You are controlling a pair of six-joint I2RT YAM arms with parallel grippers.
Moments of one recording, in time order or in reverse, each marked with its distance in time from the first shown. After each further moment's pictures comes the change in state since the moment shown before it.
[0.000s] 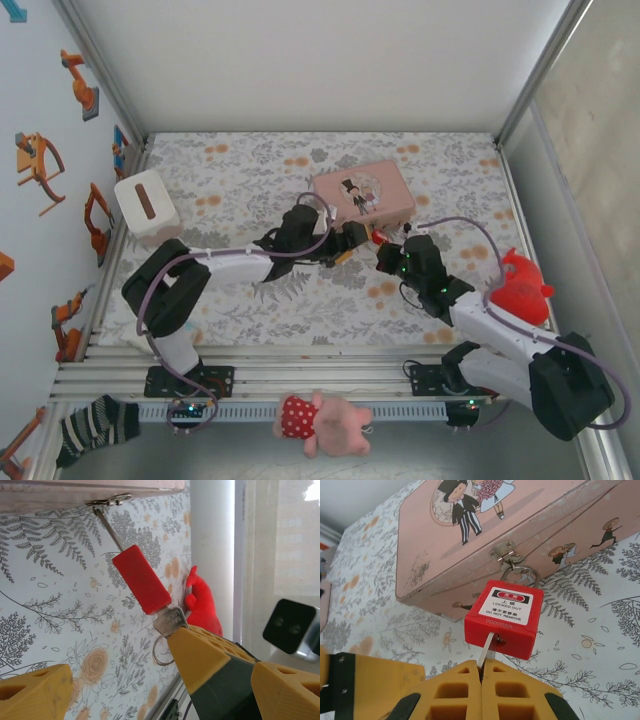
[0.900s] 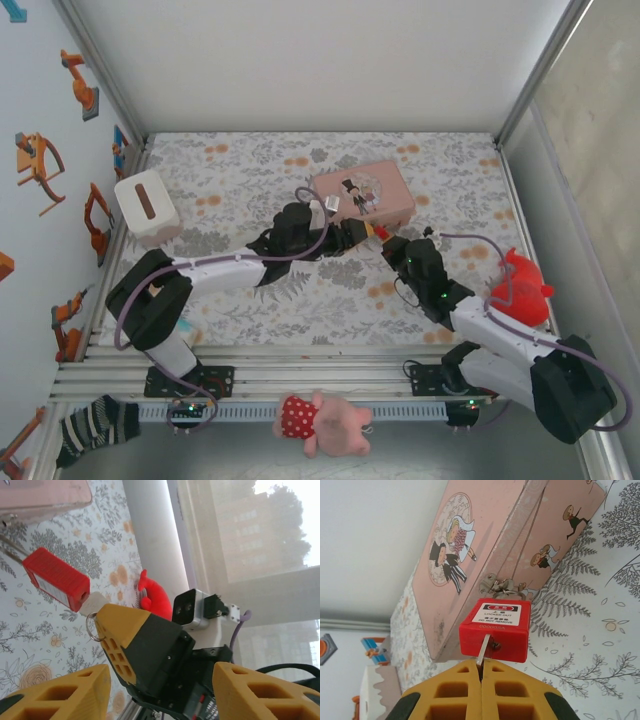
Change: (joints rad) left arm -0.024 -0.132 -0.027 0.098 -0.003 0.059; right arm 0.014 -0.028 -0.045 0.104 0.149 0.510
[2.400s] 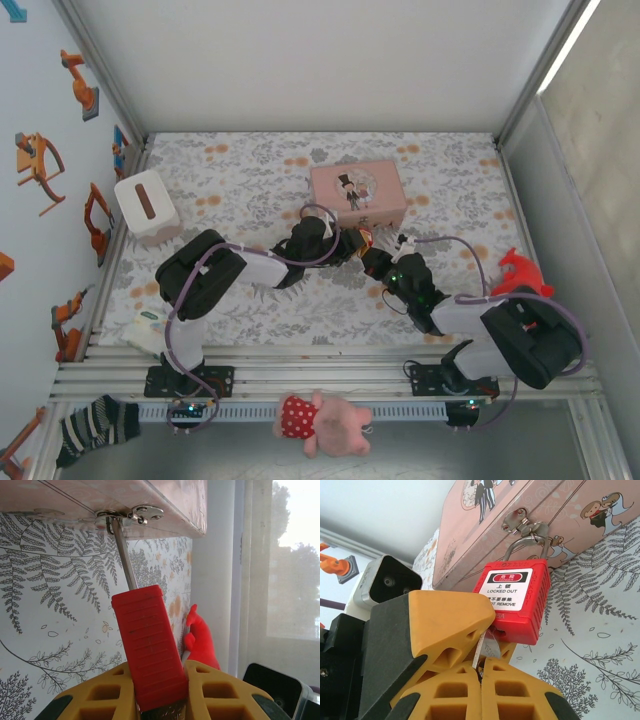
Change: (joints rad) left arm -0.010 0.314 0.010 0.219 -0.135 -0.199; right arm 0.051 0.327 -0.159 0.640 -0.174 -0.185
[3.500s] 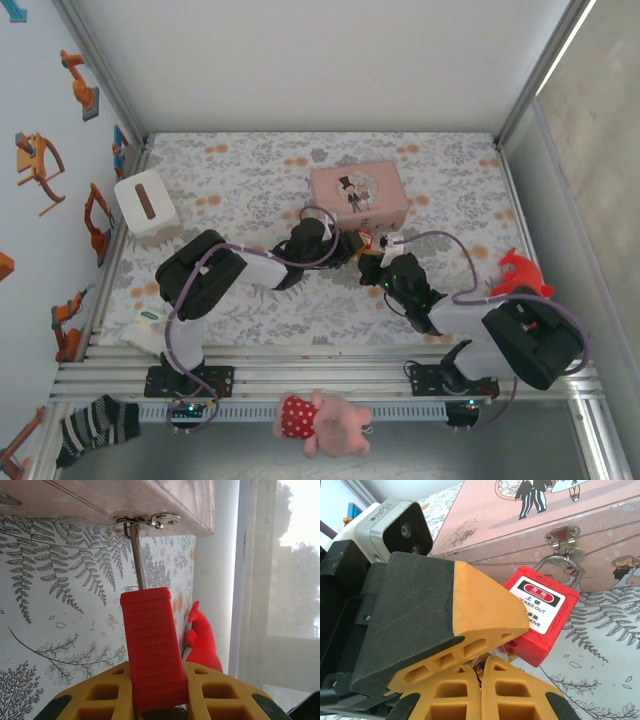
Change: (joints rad) left arm 0.000 0.000 -0.016 0.006 0.011 -0.015; right arm 0.051 -0.005 0.026 -0.075 0.044 -0.479
